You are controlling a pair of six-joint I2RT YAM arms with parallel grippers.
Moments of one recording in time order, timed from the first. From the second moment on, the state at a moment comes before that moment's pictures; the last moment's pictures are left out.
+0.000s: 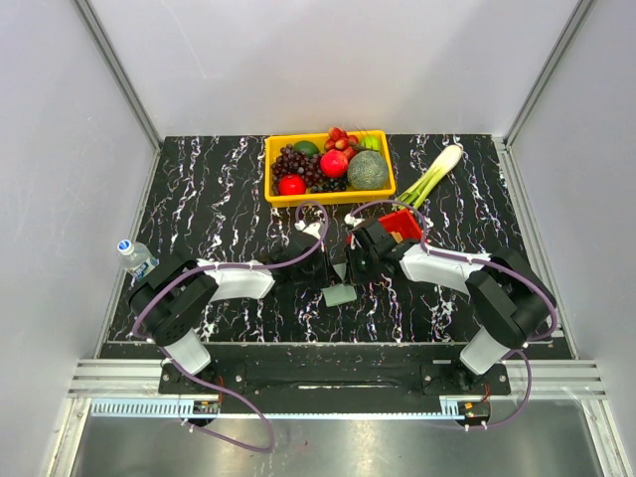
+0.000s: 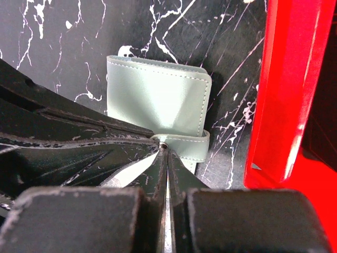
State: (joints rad) left arm -0.81 1.65 0.73 0.20 0.09 -0.84; right arm 0.71 1.63 0.86 -0.19 -0.16 0.46
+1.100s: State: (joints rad) left arm -0.79 1.69 0.74 0.25 0.11 -0.88; right arm 0.71 1.67 0.91 -0.19 -0.11 0.50
